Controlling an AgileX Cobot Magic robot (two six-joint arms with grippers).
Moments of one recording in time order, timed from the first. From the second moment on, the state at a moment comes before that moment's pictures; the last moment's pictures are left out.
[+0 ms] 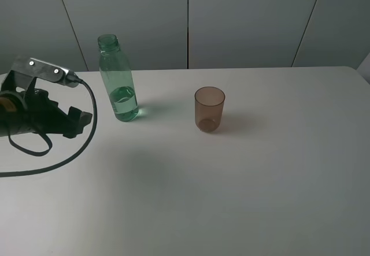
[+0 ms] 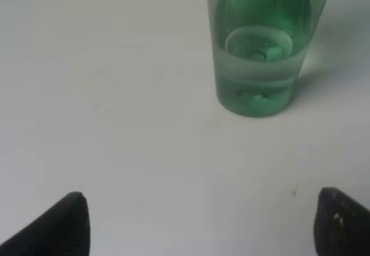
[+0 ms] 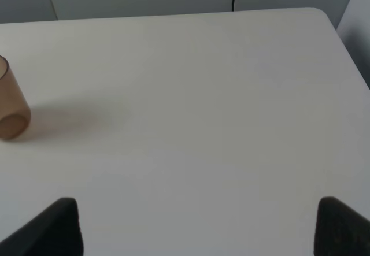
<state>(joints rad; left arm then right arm) -0.30 1.56 -0.43 -0.03 -0.39 0.12 -0.02 0.00 -0.50 -0.03 1.10 0.04</state>
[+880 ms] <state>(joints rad) -0.30 1.80 -0.49 0.11 -0.79 0.01 -0.02 0.00 -0.50 -0.03 1.10 0.04</state>
